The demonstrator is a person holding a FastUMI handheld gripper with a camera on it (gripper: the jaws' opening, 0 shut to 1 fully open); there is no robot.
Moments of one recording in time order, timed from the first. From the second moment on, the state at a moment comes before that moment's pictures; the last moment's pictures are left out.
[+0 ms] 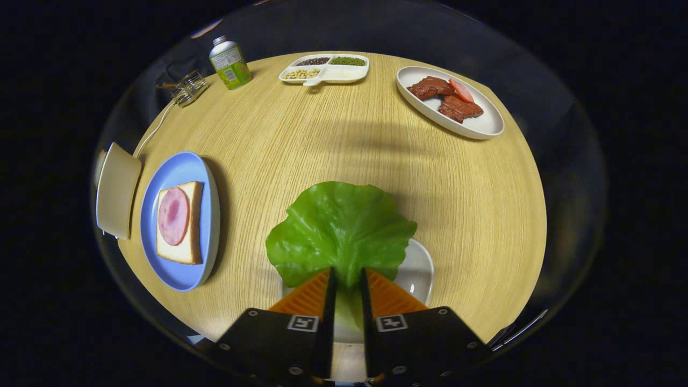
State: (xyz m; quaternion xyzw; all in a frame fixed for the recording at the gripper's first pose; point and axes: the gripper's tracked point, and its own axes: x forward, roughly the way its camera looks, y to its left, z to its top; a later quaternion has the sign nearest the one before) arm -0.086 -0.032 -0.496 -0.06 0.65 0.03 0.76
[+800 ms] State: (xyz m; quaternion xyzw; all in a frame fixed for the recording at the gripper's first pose) arm -0.062 0.027 -0.425 0.02 0.59 0.05 0.81
